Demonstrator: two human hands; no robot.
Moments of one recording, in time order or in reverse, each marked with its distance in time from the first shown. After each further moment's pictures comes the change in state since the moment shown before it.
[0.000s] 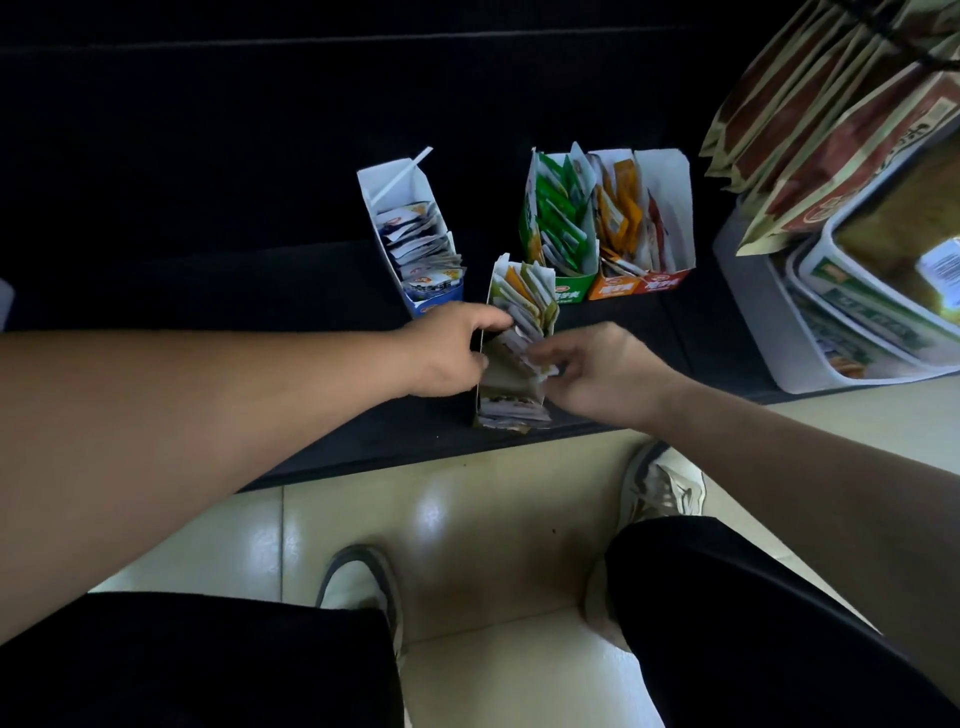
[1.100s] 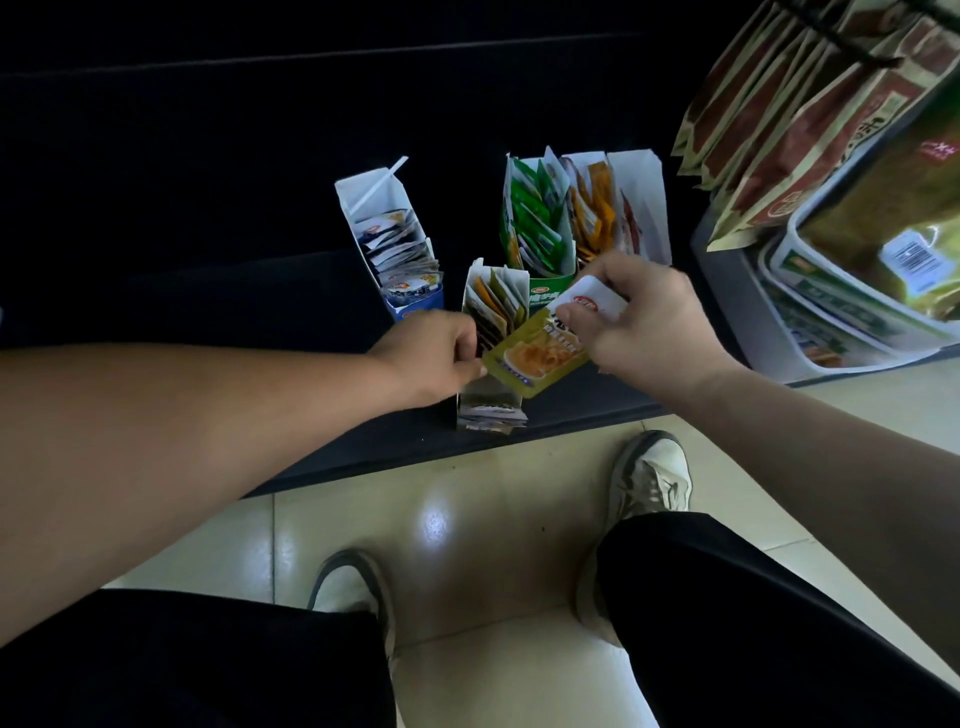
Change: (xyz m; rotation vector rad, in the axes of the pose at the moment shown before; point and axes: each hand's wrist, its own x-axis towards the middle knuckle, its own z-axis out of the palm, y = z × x) left_hand 0.004 -0.002 0.014 0.199 0.204 0.092; right_hand -0.018 0.007 -0.038 -0.015 0.525 -0.226
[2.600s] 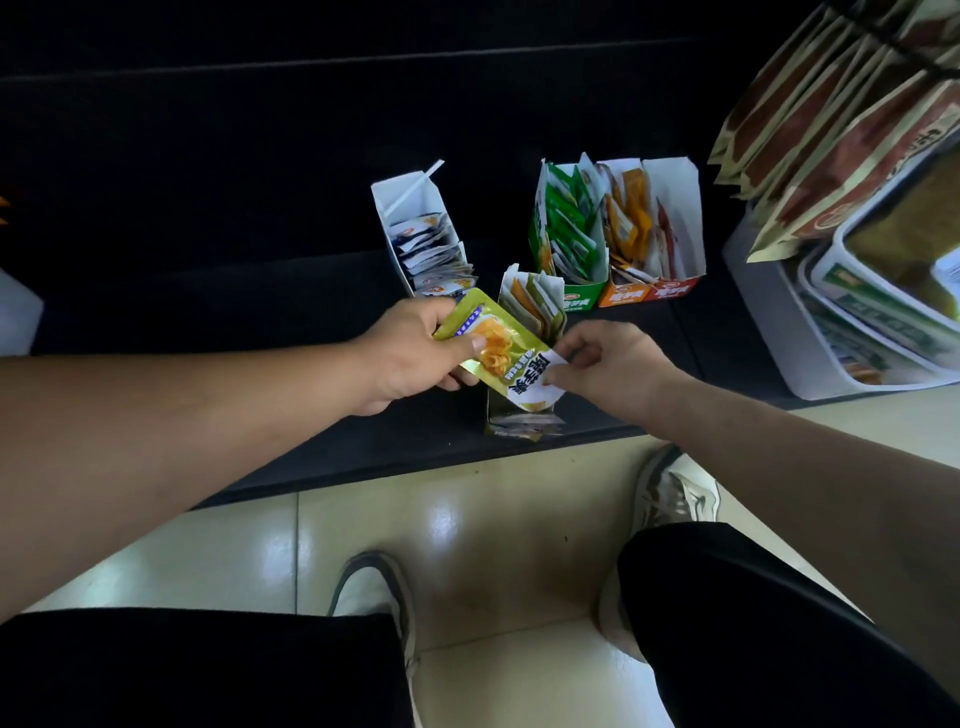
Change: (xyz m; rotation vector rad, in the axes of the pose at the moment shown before) left_hand -0.025 -0.019 -0.030 -0.685 -0.038 -0.193; right_hand 0.002 -0.004 0.050 0.139 -0.367 0.426
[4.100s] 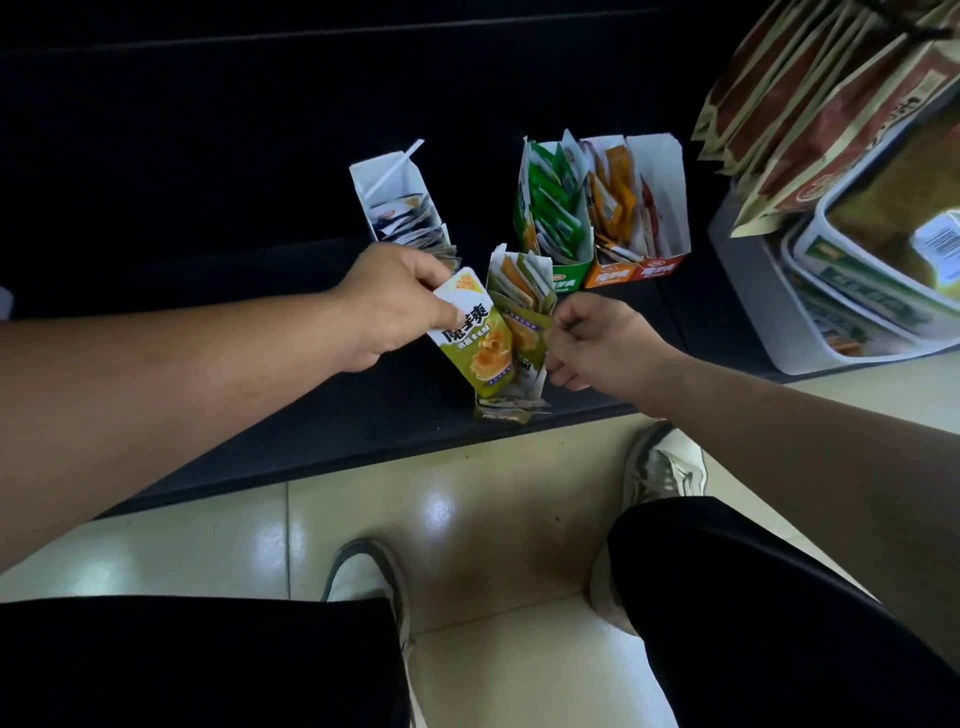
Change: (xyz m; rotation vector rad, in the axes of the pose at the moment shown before) left_hand 0.006 0.027 -0.007 0.075 0.194 -0.044; right_hand -0.001 0.008 -0.001 0.133 -0.040 -0.015
